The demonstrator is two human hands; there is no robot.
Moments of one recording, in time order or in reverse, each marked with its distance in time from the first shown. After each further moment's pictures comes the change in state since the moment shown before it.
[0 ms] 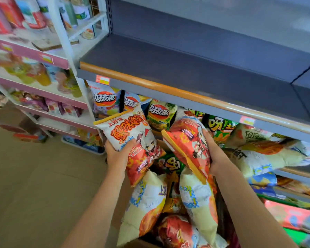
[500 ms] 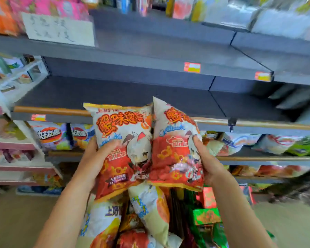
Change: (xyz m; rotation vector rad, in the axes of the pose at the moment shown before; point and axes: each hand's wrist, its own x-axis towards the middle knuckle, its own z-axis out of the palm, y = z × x) left_hand -0.132 0.094 0.104 0.159 -0.493 0.170; right_hand -0.130 -0.029 -0.138 0.058 -0.078 -0.293
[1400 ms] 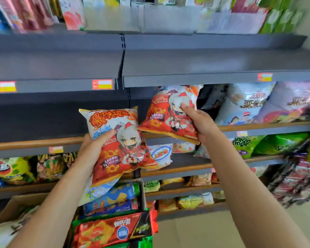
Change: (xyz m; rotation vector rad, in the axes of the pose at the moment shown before) left_hand 0.020 -0.028 0.445 0.098 0.042 0.000; right_hand 0.064 -0.218 -0.415 -0.010 0.108 -0.428
